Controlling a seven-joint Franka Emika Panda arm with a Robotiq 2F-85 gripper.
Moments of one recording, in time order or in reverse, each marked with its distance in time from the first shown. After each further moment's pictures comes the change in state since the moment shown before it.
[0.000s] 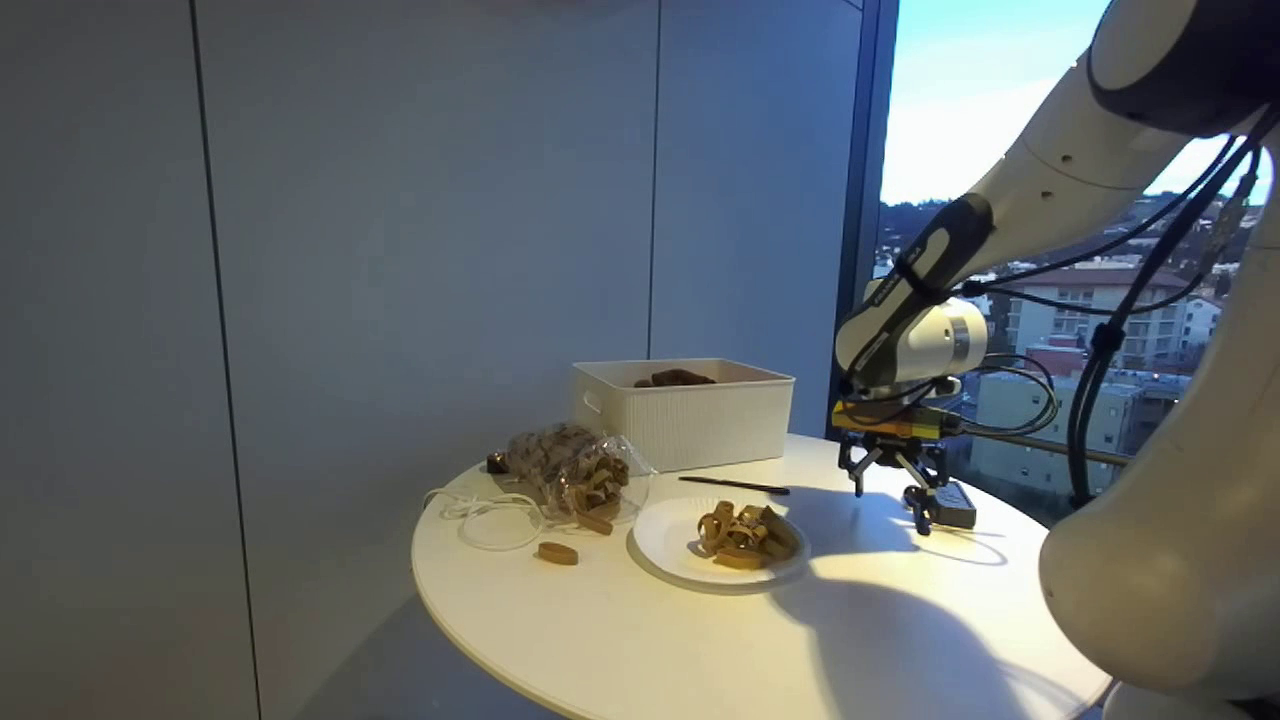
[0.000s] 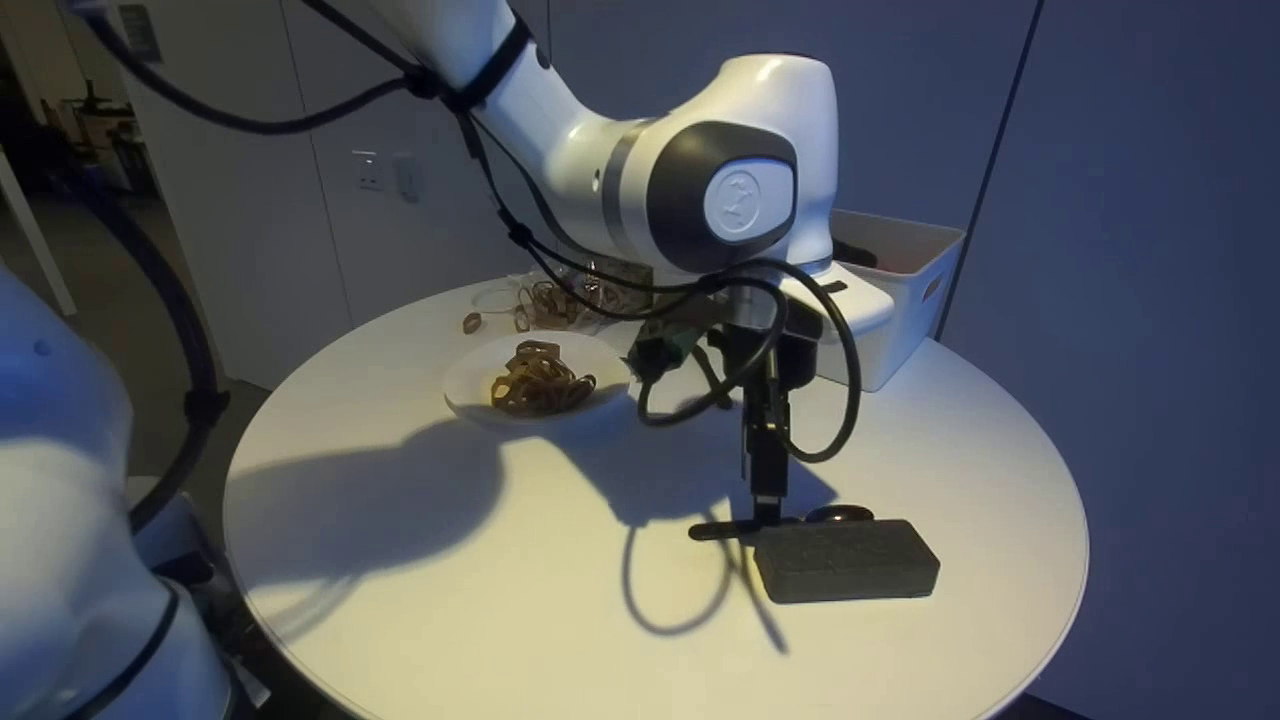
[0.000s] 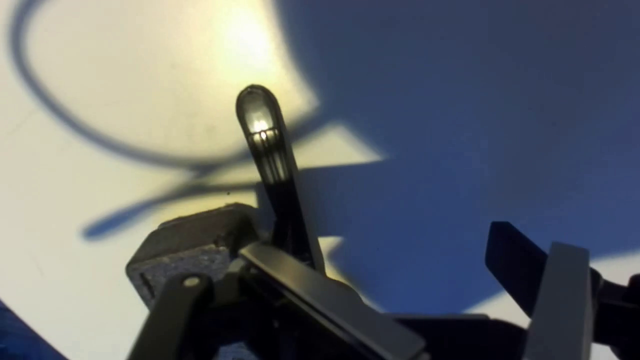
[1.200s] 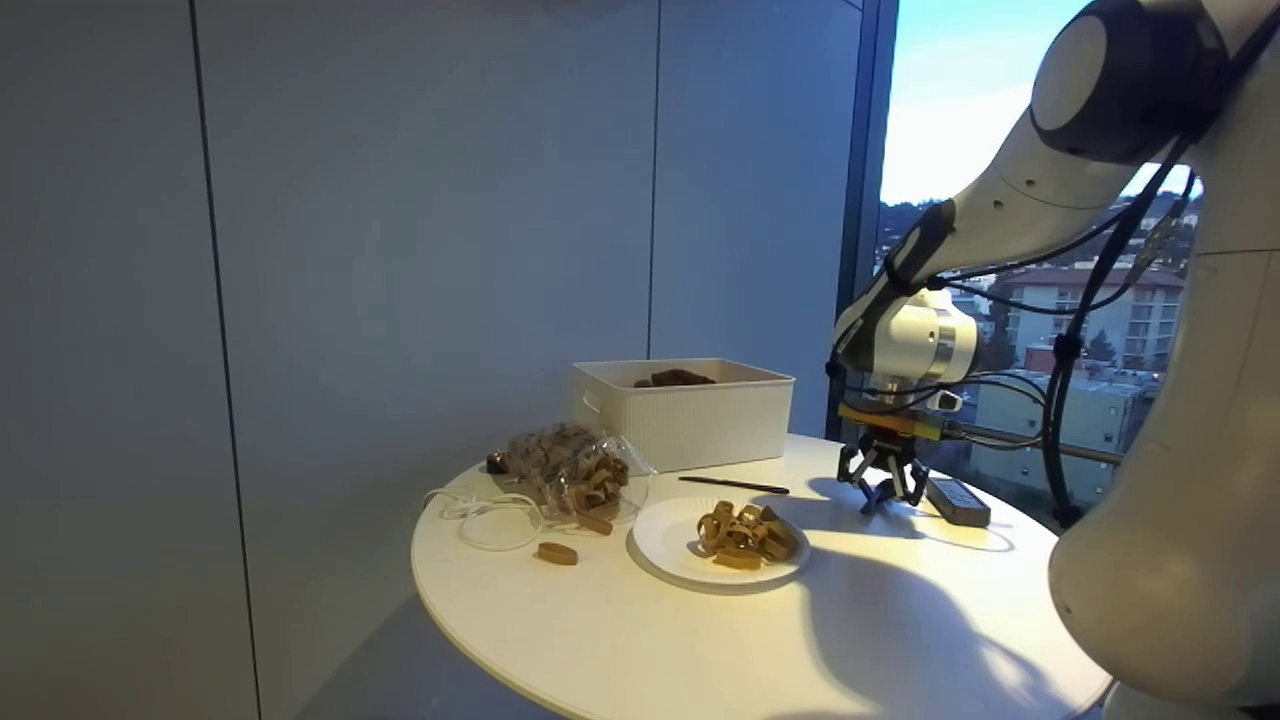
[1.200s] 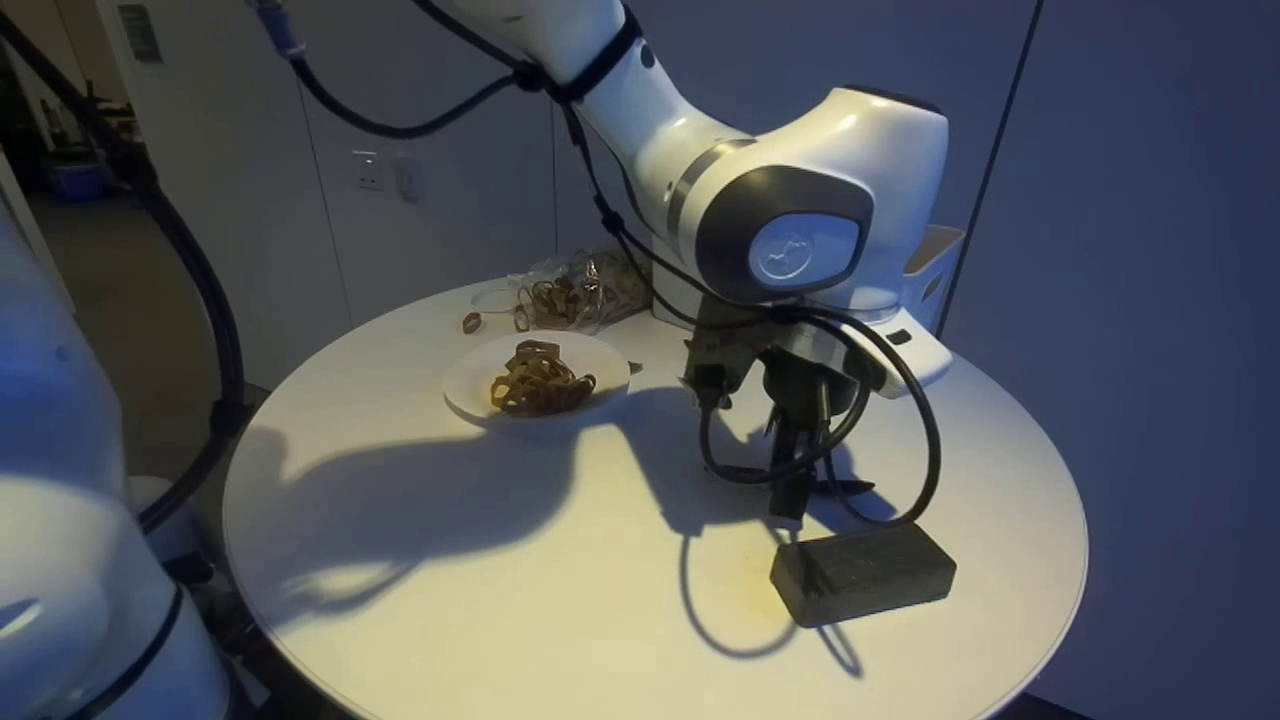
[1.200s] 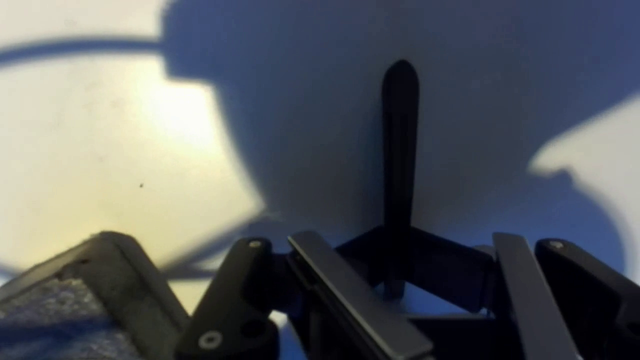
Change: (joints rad) arm 0.086 0.131 -0.137 0.115 0.357 -0.030 -0.312
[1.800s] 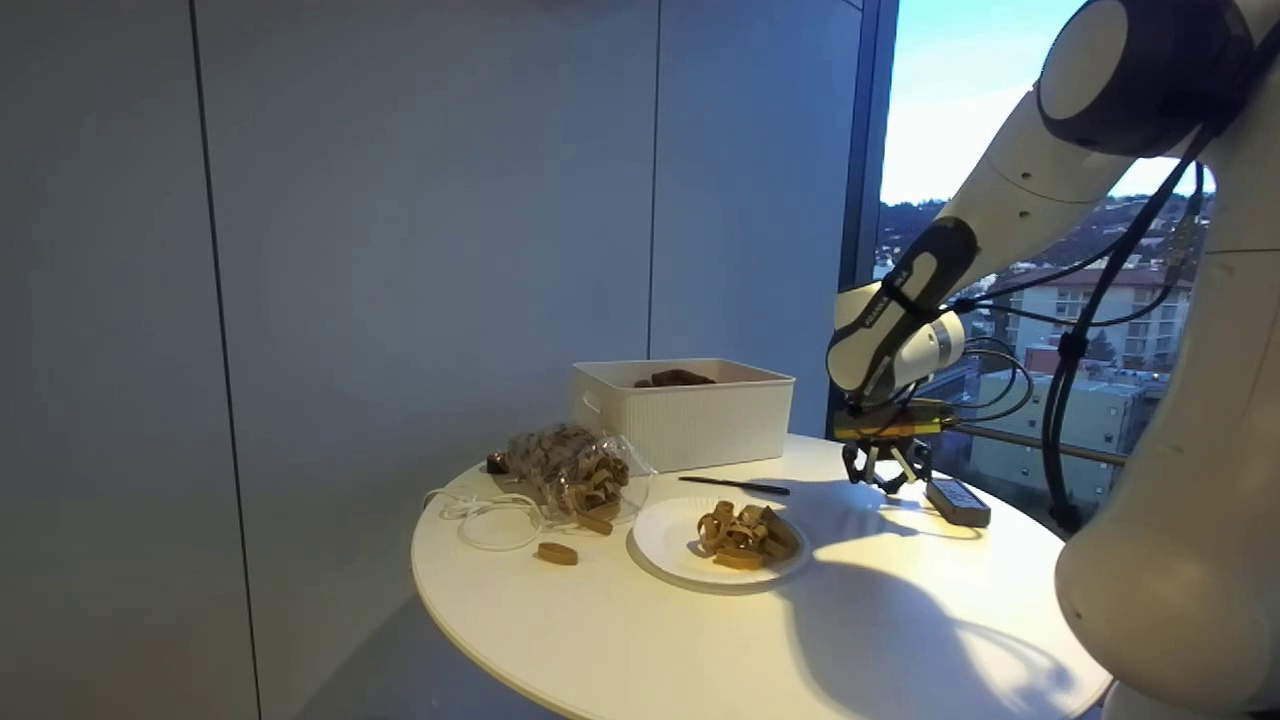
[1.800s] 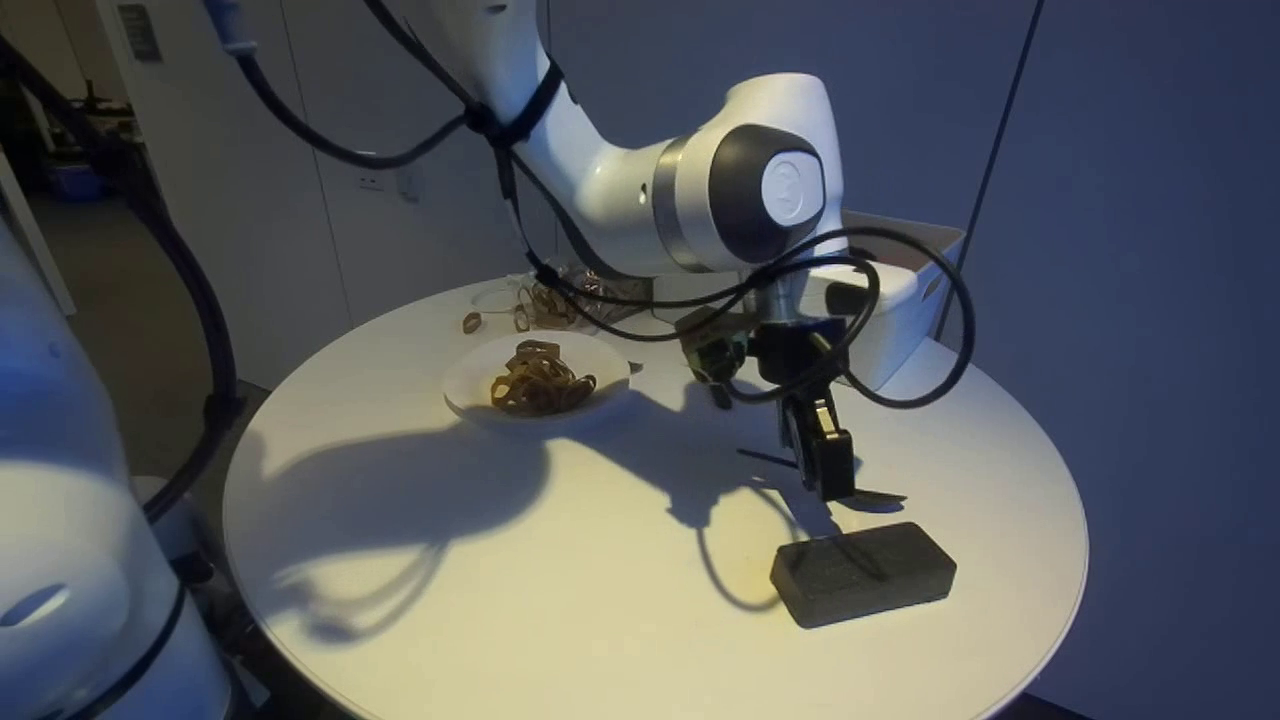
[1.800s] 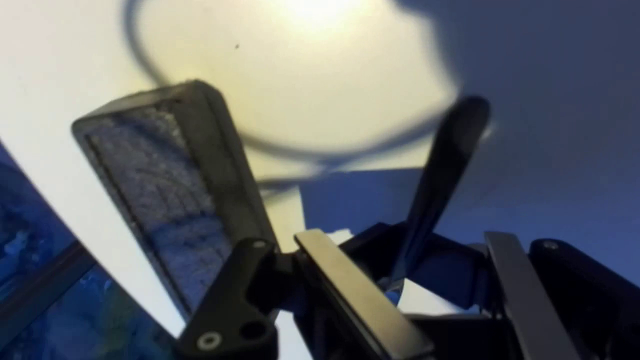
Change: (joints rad) arm 0.055 -0.029 0.014 -0.011 -0.606 0.029 0.275
